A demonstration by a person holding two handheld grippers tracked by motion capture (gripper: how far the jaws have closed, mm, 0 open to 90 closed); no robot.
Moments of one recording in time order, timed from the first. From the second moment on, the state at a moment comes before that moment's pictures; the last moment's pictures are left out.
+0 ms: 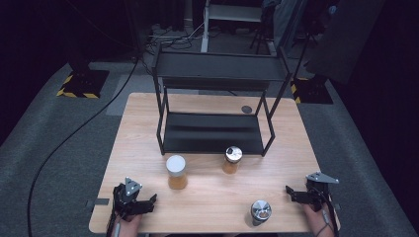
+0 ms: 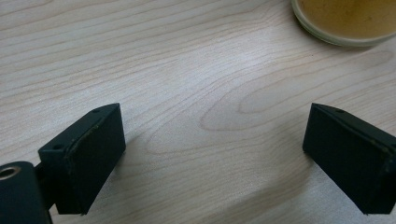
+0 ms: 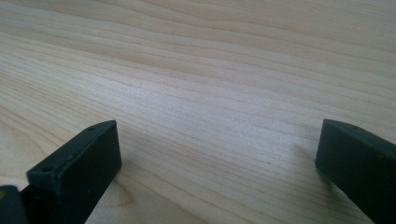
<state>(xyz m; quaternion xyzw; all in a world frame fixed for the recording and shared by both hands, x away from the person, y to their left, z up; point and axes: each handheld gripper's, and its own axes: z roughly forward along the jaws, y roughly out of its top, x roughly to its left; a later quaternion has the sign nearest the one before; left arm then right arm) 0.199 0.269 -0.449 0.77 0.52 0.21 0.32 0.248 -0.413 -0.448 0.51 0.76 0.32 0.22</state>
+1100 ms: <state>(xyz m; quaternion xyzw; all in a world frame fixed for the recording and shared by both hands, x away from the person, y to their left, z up) 0.183 0.273 -0.415 0.75 0.52 0.20 0.37 0.248 -0.413 -0.448 0.51 0.76 0.32 0.22</state>
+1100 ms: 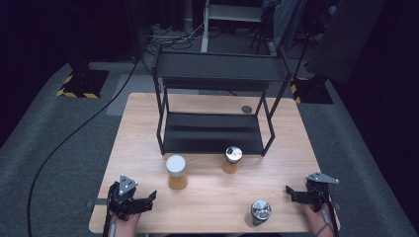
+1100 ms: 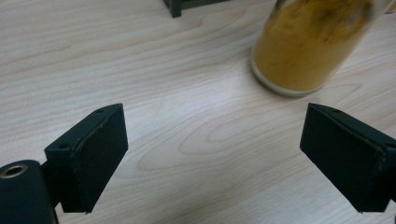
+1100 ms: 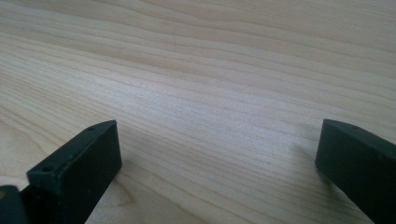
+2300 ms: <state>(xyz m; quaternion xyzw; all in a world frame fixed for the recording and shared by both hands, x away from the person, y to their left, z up) 0.193 0.249 -0.372 0.75 0.45 0.20 0.44 0.248 -0.413 -0.448 0.51 0.77 0.32 0.22</state>
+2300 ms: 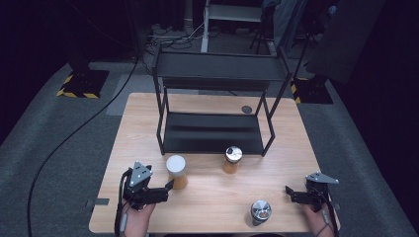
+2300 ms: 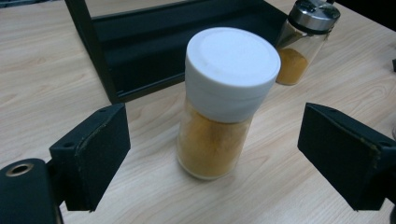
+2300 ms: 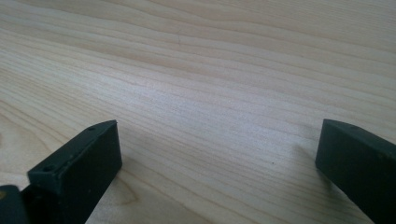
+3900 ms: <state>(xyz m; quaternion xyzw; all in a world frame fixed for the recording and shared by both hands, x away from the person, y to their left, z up) 0.240 0.219 -0.377 0.77 0.44 0.19 0.42 0.248 -0.410 -0.448 0.52 0.76 0.32 0.22</state>
